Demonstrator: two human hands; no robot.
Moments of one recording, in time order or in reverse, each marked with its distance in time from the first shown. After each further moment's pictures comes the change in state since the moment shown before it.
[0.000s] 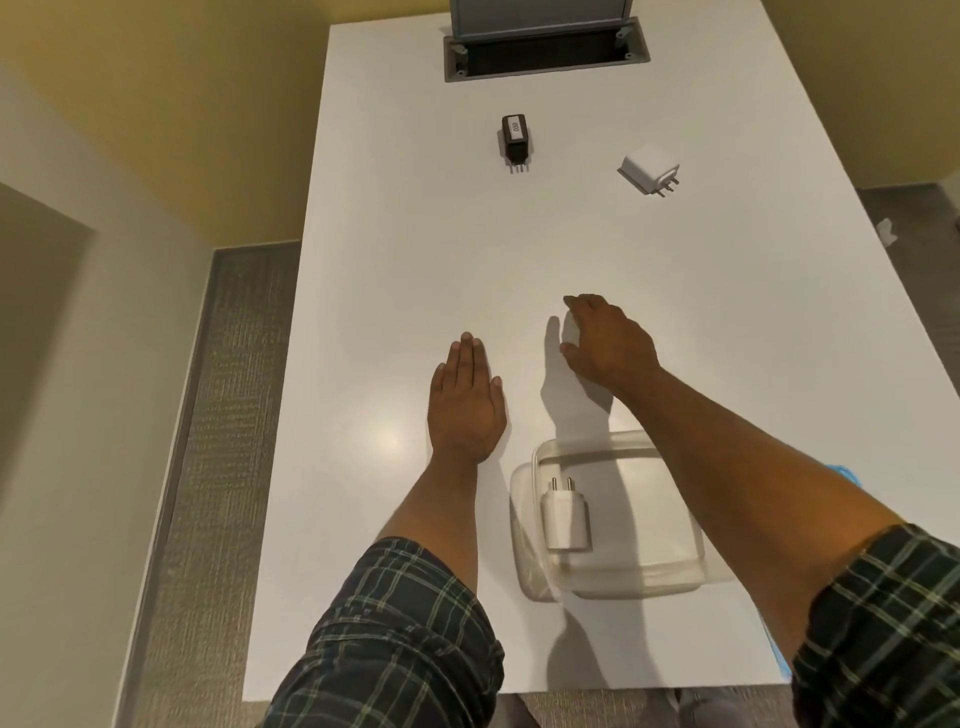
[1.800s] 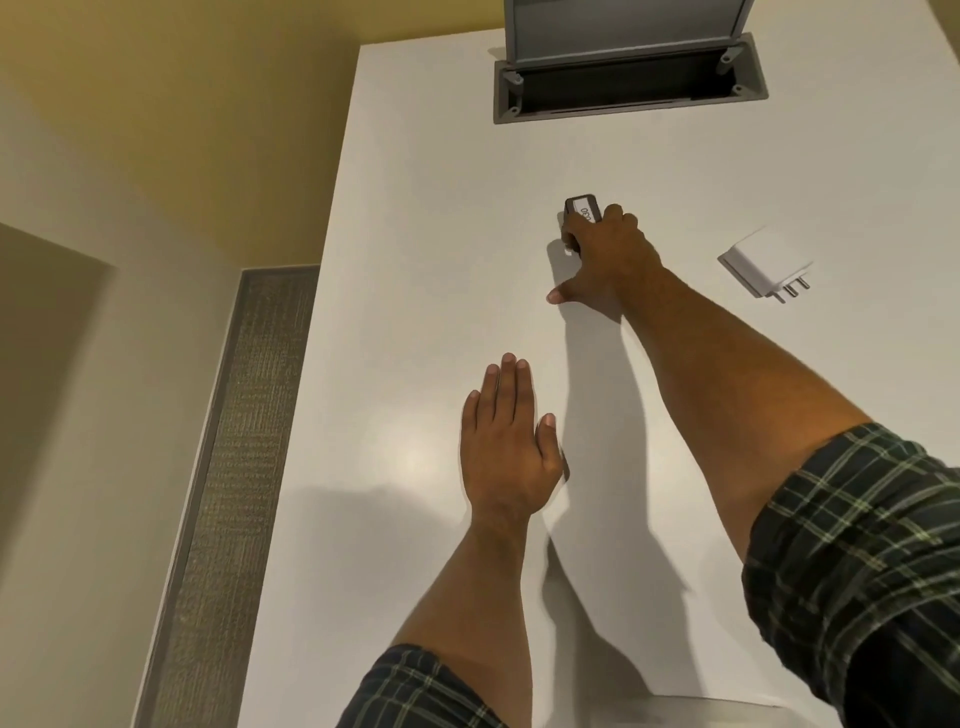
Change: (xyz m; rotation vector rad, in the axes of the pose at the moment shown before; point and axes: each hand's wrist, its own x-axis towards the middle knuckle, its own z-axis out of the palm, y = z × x) left_hand 0.160 0.007 0.001 -0.011 0.097 -0.087; right_hand 0.317 -0.038 -0.046 -0.037 0.022 -0.116
